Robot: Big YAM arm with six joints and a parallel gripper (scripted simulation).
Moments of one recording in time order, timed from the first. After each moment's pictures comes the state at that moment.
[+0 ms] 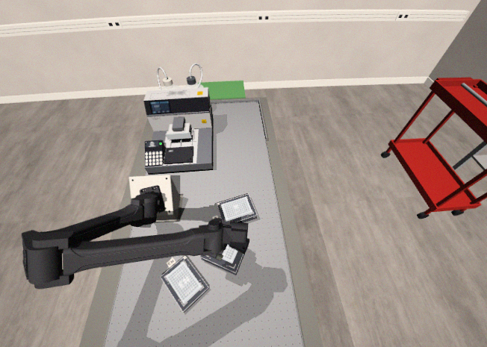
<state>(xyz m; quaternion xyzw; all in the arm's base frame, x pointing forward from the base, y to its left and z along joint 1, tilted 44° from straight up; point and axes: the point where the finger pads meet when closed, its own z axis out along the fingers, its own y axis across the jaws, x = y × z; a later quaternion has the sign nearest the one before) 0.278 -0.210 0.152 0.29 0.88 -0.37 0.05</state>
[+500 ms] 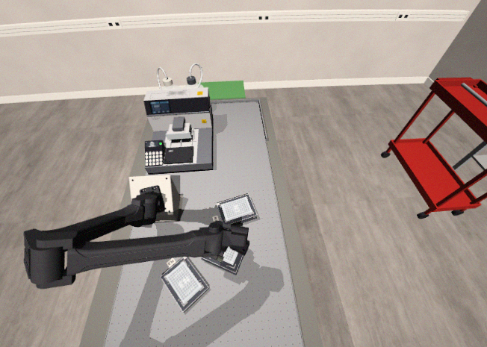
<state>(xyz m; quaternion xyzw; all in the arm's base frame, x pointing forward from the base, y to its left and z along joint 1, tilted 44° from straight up) 0.277 -0.224 0.138 0.29 0.88 -0.37 0.05</state>
